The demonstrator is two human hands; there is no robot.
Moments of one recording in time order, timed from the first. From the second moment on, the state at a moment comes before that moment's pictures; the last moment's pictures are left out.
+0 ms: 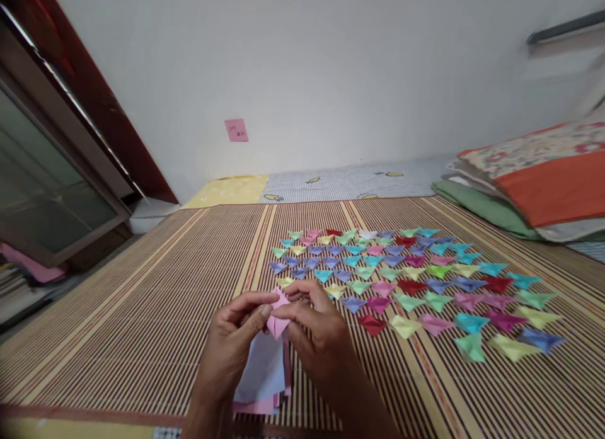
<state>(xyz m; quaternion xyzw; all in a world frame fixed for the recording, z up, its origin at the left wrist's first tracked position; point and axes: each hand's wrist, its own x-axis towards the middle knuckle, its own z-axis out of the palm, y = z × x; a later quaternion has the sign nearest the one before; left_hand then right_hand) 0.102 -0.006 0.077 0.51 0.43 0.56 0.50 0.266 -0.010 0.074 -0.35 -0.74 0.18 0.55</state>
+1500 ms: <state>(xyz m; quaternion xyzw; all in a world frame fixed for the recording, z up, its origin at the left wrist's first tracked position) 0.118 -0.012 0.084 0.54 0.45 0.55 0.46 0.253 -0.013 0.069 -0.45 -0.67 0.20 0.56</state>
